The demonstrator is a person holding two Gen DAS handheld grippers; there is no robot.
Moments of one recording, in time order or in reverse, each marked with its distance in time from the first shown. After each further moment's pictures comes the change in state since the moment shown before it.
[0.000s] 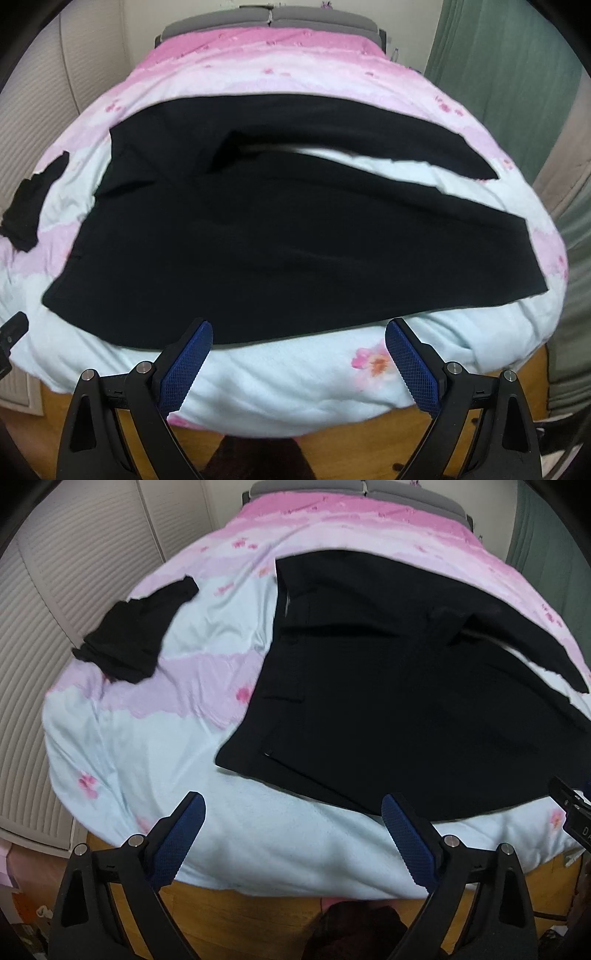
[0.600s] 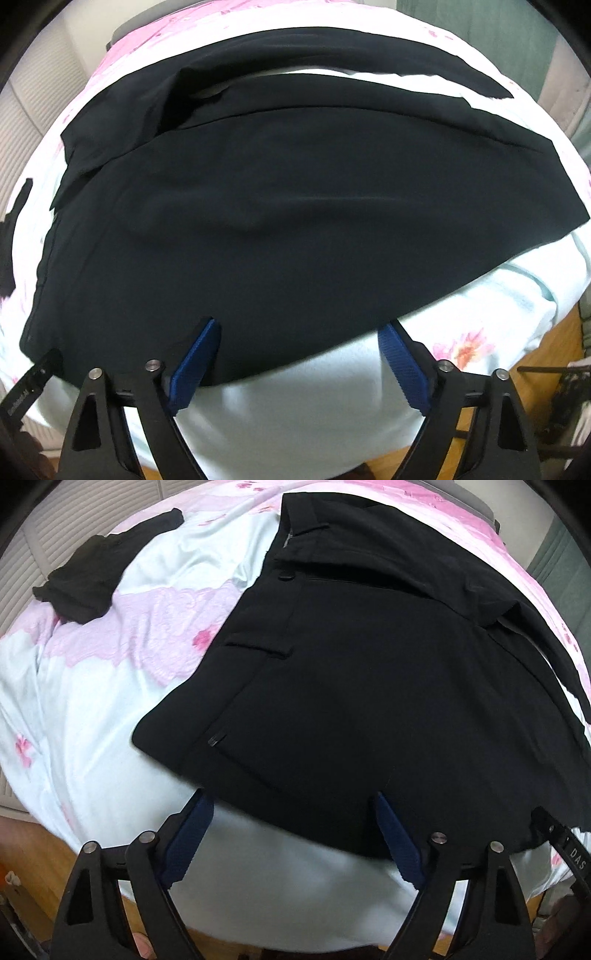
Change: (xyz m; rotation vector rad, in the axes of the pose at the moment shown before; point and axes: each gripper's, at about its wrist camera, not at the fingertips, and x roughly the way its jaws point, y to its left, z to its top) left arm 0.087 -0.001 0.007 -0.132 0.131 -0.104; right arm 0.083 0.001 -0.008 0.216 0.122 0.052
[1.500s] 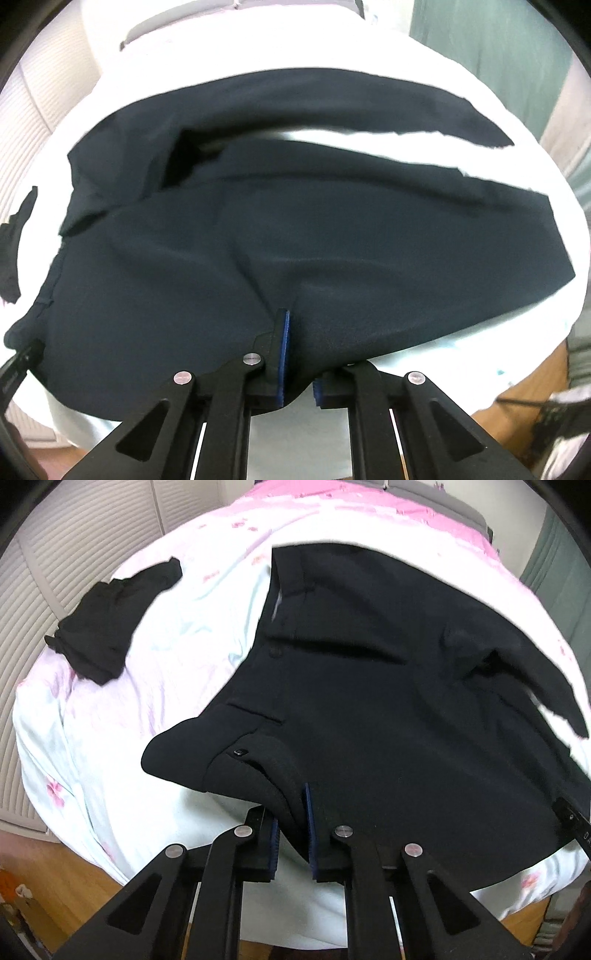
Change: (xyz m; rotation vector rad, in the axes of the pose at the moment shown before) left arm -0.059 -0.011 0.057 0.029 -0.076 0.032; right arm -0.059 0.016 0.046 -0.099 -0.065 -0.016
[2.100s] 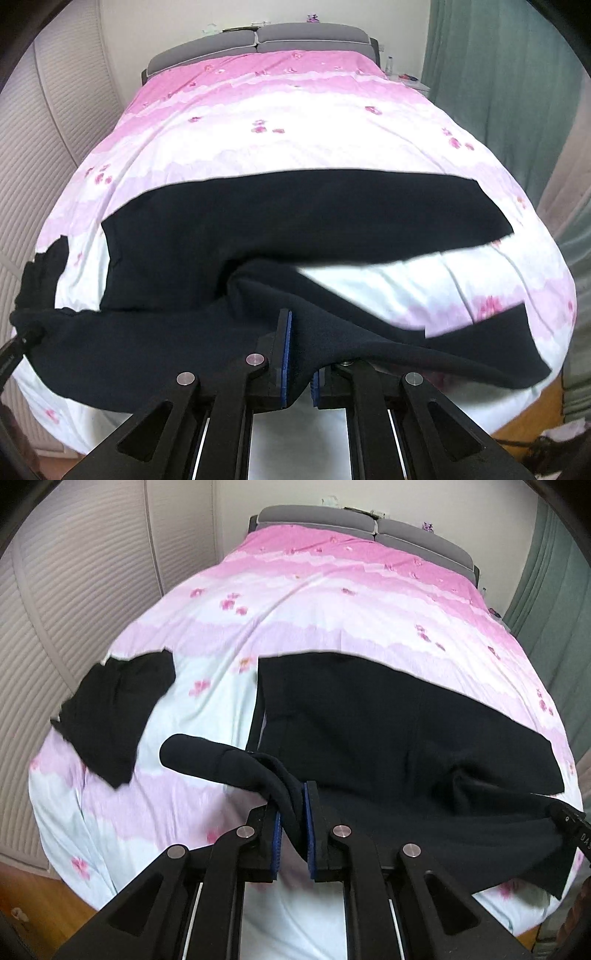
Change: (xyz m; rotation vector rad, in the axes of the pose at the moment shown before) left arm -0.078 -0.025 0.119 0.004 -0.160 -0.024; right arm -0.060 -0.003 0.136 -0.037 -0.117 0.055
